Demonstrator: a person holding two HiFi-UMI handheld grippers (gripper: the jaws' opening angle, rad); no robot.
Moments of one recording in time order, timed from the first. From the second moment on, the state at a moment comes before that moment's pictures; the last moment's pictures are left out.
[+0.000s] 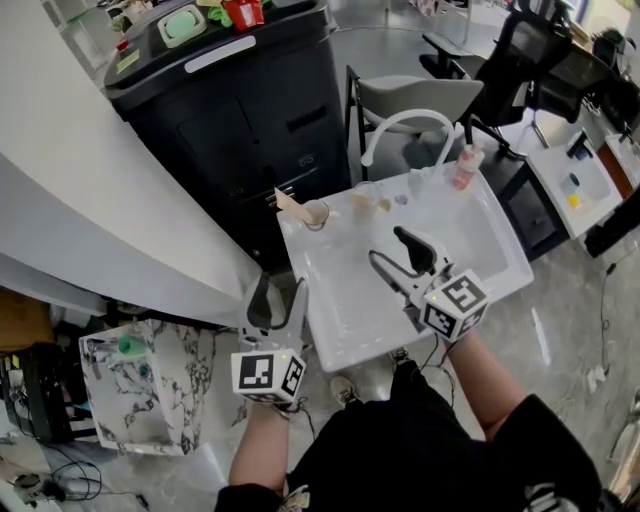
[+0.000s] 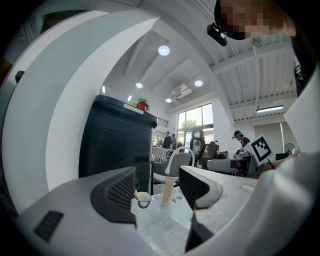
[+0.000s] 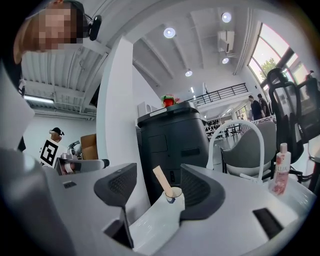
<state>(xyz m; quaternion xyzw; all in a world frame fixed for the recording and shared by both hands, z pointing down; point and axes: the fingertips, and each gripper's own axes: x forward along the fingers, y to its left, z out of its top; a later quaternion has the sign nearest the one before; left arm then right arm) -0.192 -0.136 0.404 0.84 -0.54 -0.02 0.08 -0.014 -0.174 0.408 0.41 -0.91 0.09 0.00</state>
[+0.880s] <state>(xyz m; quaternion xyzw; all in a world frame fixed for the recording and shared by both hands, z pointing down) -0.164 -0.269 0.471 0.76 -0.63 0.00 0.13 0.027 -0.277 0.444 0.33 -0.94 0.13 0.02</state>
